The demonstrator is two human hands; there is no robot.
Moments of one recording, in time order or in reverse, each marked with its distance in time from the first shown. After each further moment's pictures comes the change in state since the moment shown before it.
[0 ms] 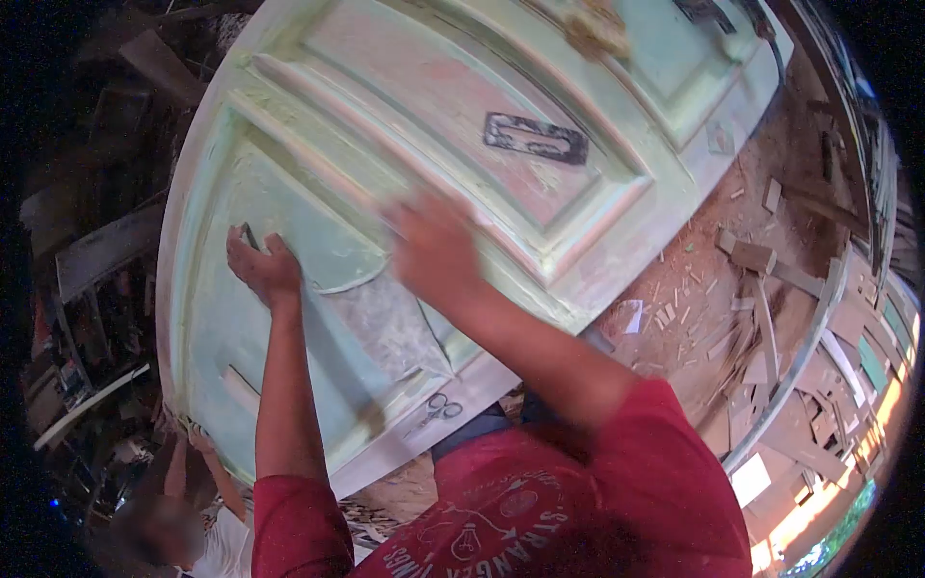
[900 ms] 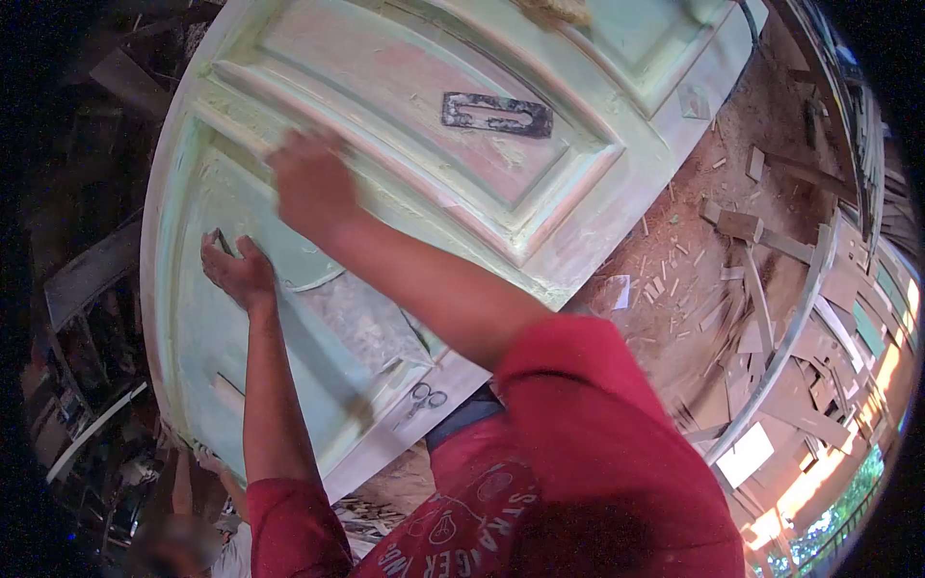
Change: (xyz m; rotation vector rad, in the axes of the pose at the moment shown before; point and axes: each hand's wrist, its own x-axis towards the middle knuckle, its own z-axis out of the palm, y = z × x) left_hand 0.000 -0.007 0.005 0.022 0.006 0.027; right_hand 0.089 -0.029 0.076 0.089 0.012 -0.040
